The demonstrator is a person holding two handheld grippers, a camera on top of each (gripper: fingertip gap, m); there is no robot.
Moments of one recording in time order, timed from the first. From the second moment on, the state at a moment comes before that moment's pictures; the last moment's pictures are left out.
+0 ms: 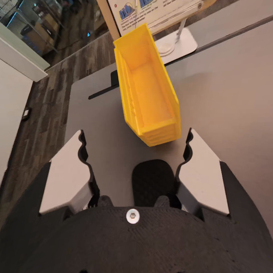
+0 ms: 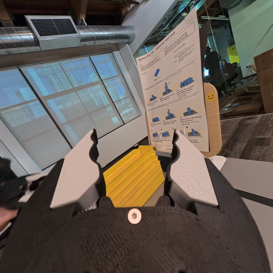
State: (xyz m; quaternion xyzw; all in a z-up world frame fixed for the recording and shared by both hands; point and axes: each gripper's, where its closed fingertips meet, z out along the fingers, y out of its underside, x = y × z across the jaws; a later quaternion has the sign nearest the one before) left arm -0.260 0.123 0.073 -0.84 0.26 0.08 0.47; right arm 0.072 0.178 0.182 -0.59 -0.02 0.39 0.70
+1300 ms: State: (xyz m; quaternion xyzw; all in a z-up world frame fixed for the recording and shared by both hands) left arm -0.204 0.313 -0.021 -0.98 0.16 0.05 0.06; right arm 0.074 0.177 0.181 -0.59 -0.02 0.41 0.69
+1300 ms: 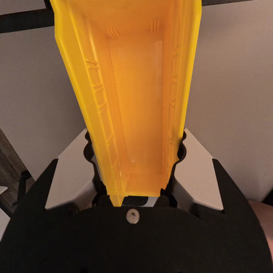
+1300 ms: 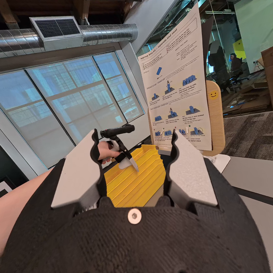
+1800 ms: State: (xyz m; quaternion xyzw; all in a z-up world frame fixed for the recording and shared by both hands) left arm -0.206 0.304 -0.018 -0.99 0.15 0.05 0.01; right arm 0.071 0.177 0.182 -0.59 -0.03 0.41 0.69
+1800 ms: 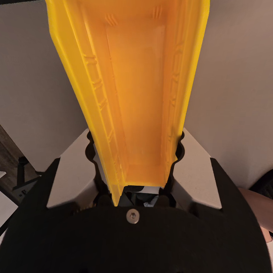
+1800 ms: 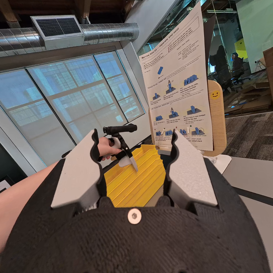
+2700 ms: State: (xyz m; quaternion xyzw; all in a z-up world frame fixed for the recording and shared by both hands) left arm -0.204 0.288 0.005 -0.98 0.17 0.07 -0.02; right arm 0.075 0.177 0.182 -0.59 -0.02 0.41 0.69
